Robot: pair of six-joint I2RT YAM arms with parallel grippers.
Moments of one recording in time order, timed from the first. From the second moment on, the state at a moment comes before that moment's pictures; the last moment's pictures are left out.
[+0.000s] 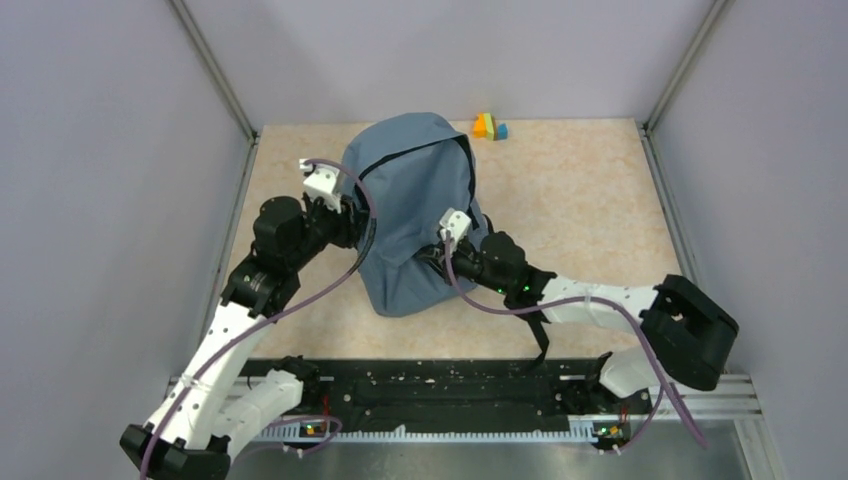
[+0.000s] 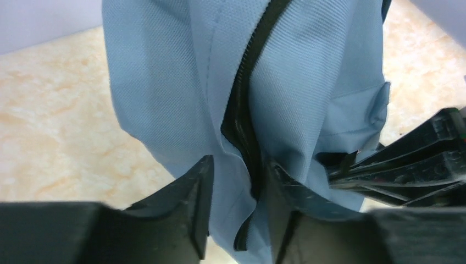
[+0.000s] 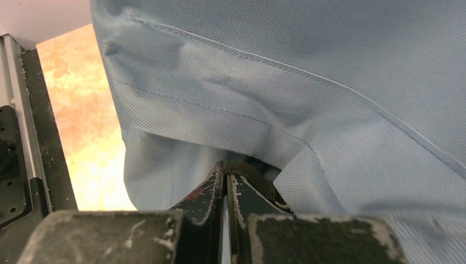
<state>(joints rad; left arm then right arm) -0.36 0.86 0.94 -0.32 0.18 -0.06 0.94 1.44 0.71 0.57 -0.12 0.01</state>
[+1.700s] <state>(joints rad) -1.06 1.17 0.92 -0.38 -0.65 0.34 0.95 1.17 0.48 0.61 0.03 0.10</state>
